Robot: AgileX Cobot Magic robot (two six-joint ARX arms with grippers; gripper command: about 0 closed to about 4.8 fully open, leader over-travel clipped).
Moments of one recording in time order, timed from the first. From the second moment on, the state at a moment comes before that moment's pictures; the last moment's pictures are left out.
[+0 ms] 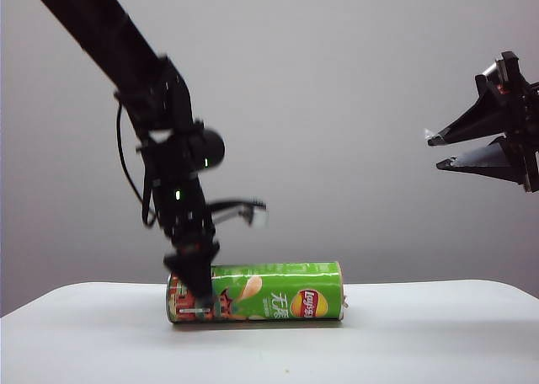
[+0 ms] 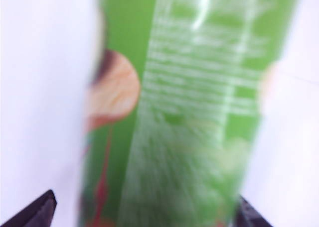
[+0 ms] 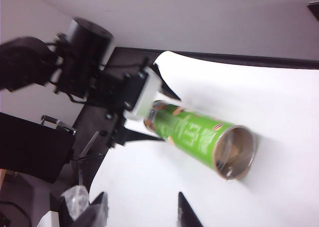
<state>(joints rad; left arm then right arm) -0.39 2.32 1.80 -0.82 0.22 0.97 -0.13 1.71 0.96 0.04 -1.18 0.19</state>
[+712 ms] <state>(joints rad) -0.38 1.92 1.80 -1.19 0.08 0.79 -0.06 1.70 0.96 -0.27 -1.15 0.08</state>
